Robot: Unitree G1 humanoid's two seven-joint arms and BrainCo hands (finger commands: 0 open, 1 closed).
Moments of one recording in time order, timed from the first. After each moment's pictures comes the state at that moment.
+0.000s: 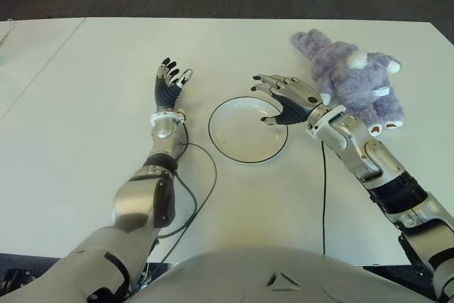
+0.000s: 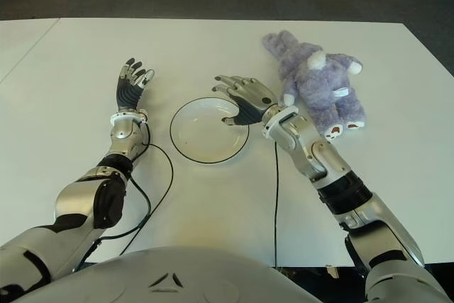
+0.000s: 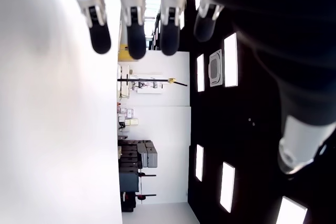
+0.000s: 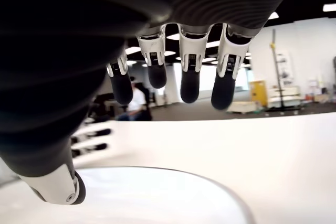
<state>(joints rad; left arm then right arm) -0.60 0.06 0.29 1.22 0.02 -0.62 0.11 -0.30 -0.65 0.47 -0.26 -0.69 -0.09 0.22</state>
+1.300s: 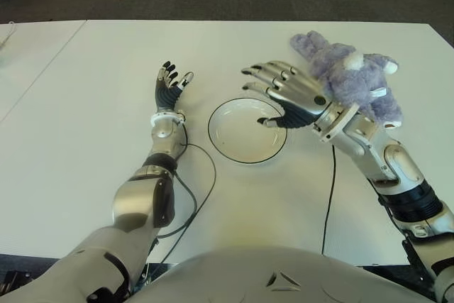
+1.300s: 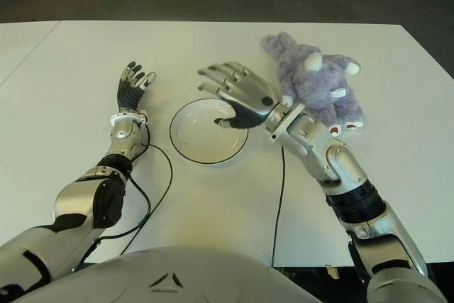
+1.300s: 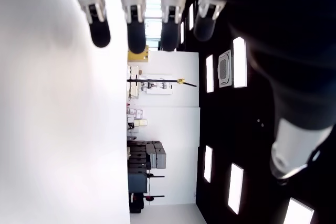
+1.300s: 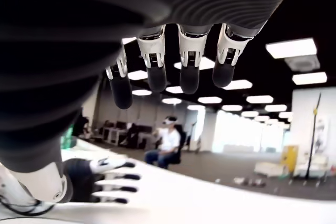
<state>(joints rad) -0.60 0.06 0.30 1.22 0.02 -0.57 0.11 -0.34 -0.65 0.31 -0.25 -0.90 -0.31 0.09</state>
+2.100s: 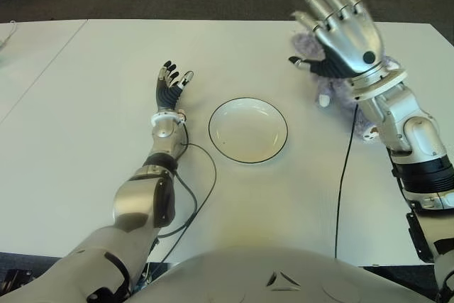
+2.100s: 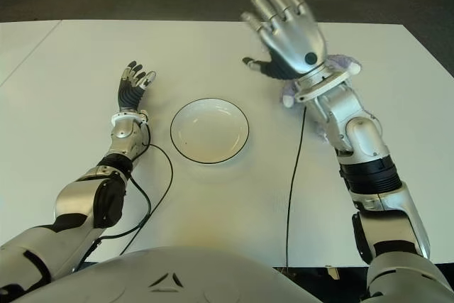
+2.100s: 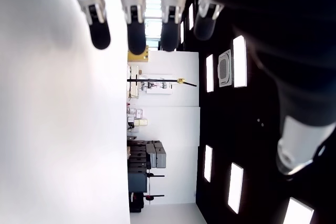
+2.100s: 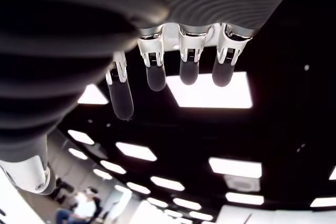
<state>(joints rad) -0.60 0.06 0.30 1.22 0.02 -0.58 0.11 -0.47 -0.70 0.13 -0.08 -1.11 -0.23 -0.30</state>
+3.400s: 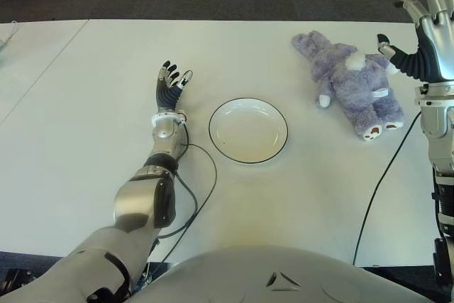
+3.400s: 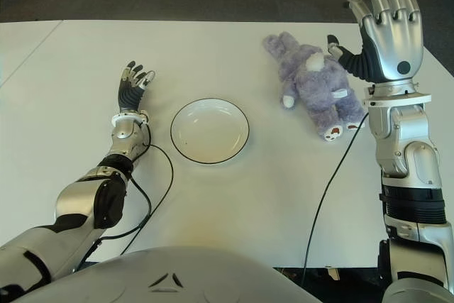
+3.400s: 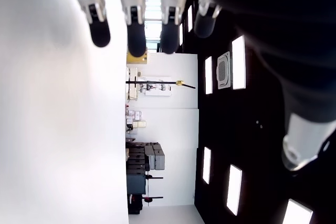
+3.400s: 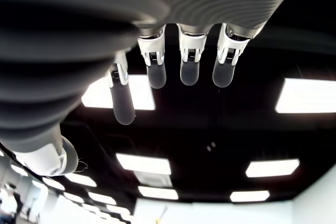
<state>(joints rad) -0.60 0.06 0.30 1.22 0.02 -0.59 0.11 -0.17 -0.77 -0.17 -0.06 -0.92 -0.16 -0.34</state>
